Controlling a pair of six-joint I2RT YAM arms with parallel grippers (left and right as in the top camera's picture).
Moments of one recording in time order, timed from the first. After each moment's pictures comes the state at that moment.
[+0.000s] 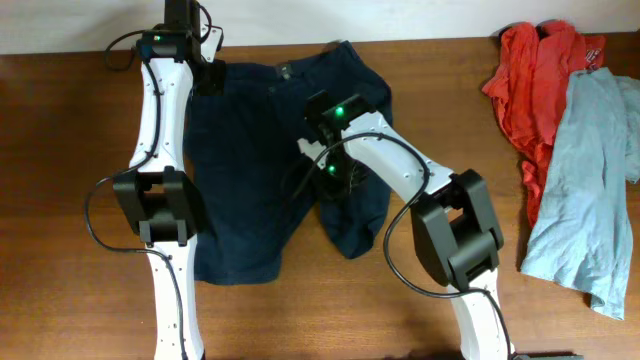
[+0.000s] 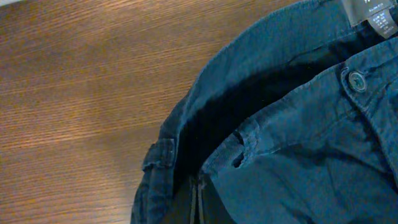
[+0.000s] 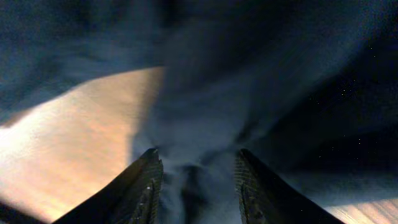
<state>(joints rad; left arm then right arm) -0.03 2.61 2.67 -1.19 -0.02 0.19 0.53 2.26 1.88 -1.24 -0.18 -0.15</state>
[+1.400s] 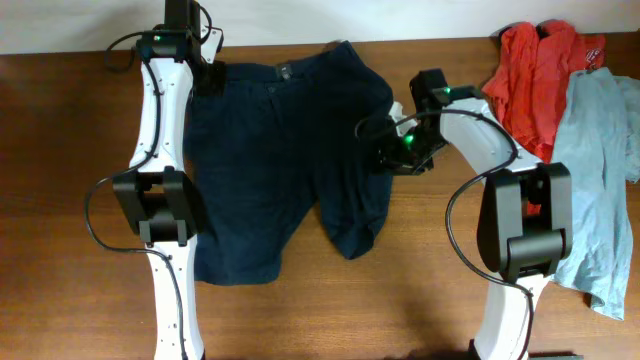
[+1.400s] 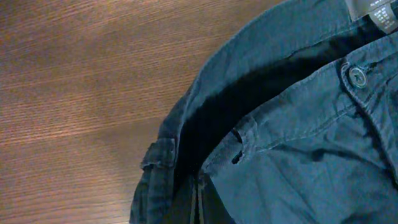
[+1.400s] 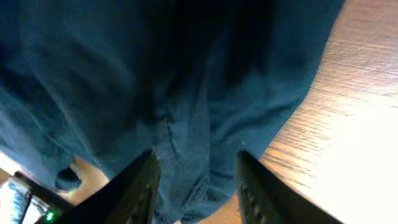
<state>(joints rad) -0.03 2.61 2.67 -1.21 -0.02 0.19 0.14 2.14 1.62 -1.00 -0.48 0.11</state>
